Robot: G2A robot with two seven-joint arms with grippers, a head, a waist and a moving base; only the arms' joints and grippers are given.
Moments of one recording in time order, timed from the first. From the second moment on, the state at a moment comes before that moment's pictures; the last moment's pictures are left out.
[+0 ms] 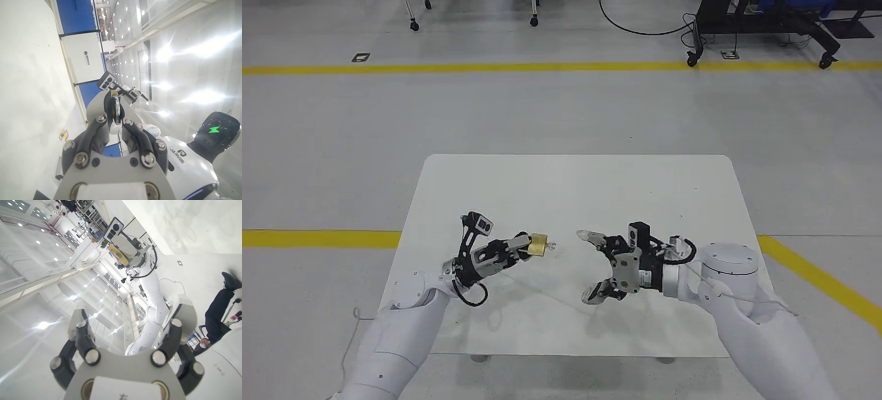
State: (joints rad) left arm 0.97 -1.29 -1.22 -1.03 -0.70 -0.47 -1.20; right arm -1.11 -1.02 1.19 -1.88 1.03 0.87 0.39
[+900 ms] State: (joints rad) left arm 1.14 -1.28 -1.25 -1.30 -0.37 -0.80 -0.87; right arm -0.87 -1.04 1.06 -1.60 1.28 1.01 0.44
